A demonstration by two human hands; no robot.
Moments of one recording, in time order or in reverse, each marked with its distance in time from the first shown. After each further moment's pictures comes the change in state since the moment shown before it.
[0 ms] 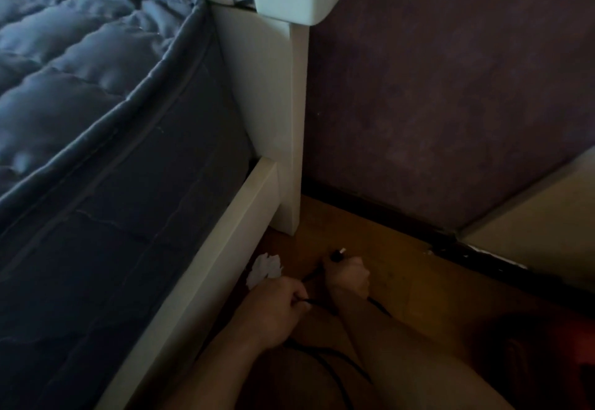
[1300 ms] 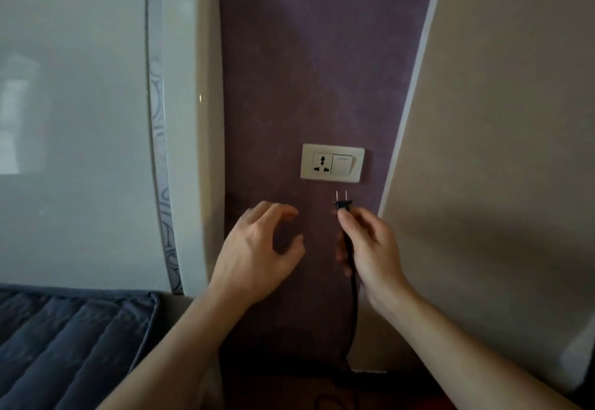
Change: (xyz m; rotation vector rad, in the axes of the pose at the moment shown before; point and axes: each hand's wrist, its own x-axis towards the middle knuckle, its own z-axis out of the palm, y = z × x) left_hand -0.140 0.327 -0.230 0.096 0.792 1.040; right_hand -0.252 -0.183 -0.441 0.885 0.182 -0.934
